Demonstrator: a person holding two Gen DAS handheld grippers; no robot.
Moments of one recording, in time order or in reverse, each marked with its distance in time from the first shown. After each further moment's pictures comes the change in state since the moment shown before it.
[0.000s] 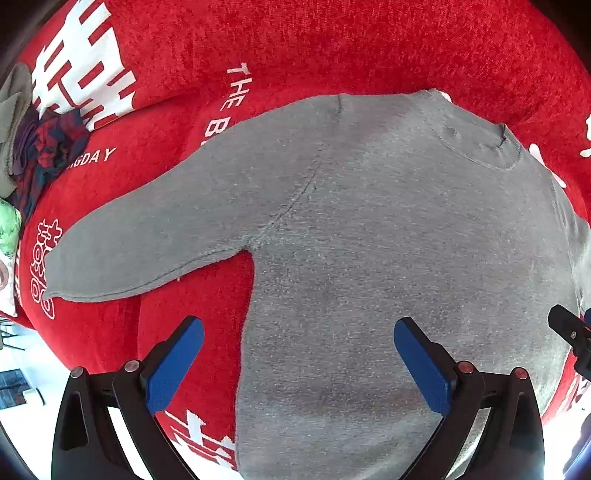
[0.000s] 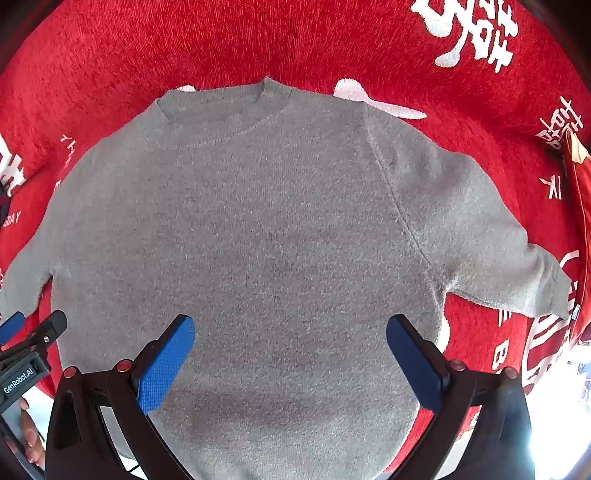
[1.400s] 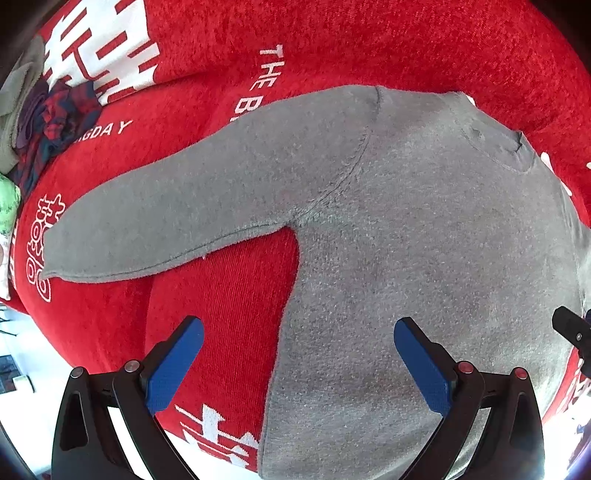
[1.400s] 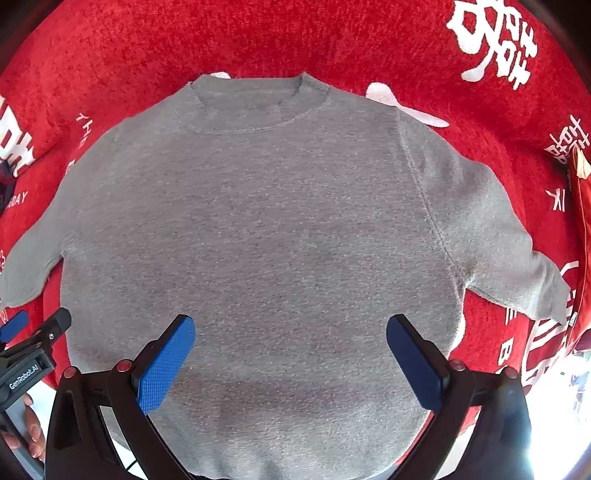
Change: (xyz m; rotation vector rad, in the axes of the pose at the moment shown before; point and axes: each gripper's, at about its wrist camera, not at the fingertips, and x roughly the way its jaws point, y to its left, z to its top) left arm 0.010 0.038 -0.015 -0.054 0.014 -0.031; right arm -0.008 0.039 -0.003 -0.045 0.017 0.001
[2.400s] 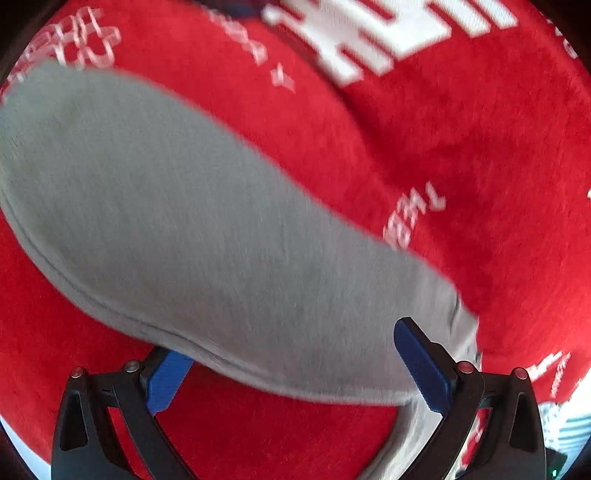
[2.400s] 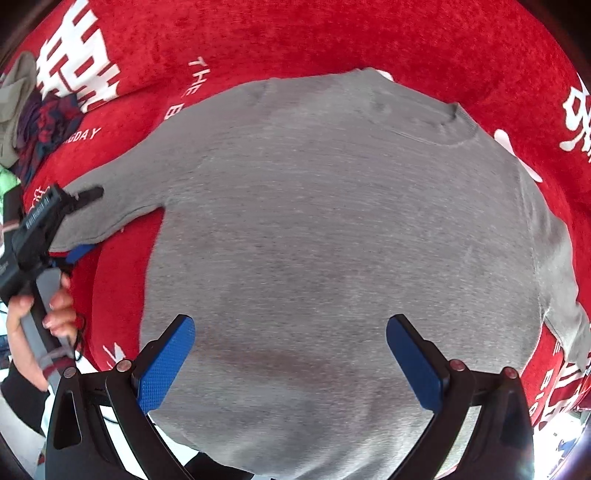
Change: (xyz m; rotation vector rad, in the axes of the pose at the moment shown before) left arm 0.073 0.211 0.007 -0.653 -0.249 -0.479; right arm 0.001 0.128 -0.022 -0.208 -0.010 0.132
